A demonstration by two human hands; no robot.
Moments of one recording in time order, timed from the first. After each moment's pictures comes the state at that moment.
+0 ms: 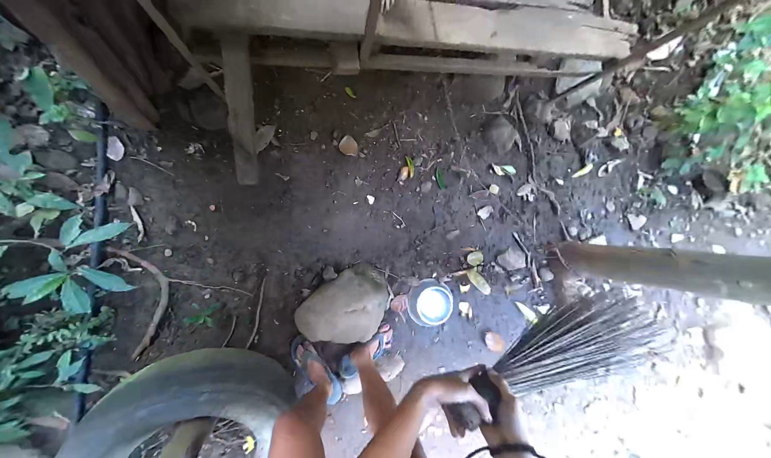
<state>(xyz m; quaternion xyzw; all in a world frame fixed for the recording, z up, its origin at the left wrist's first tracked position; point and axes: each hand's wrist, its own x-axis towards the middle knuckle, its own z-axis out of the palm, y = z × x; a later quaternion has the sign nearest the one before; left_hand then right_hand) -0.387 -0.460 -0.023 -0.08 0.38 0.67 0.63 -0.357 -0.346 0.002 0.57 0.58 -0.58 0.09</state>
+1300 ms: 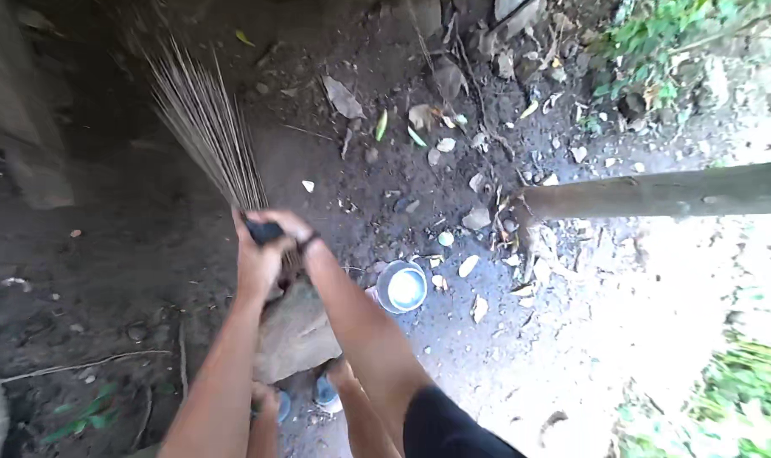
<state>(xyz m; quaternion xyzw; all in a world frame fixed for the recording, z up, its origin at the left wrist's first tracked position) -0.553 -0.631 -0.150 -0.35 0.68 0.62 0.15 -0.613 -0.566 -0.201 0.20 0.55 -0.68 0.45</state>
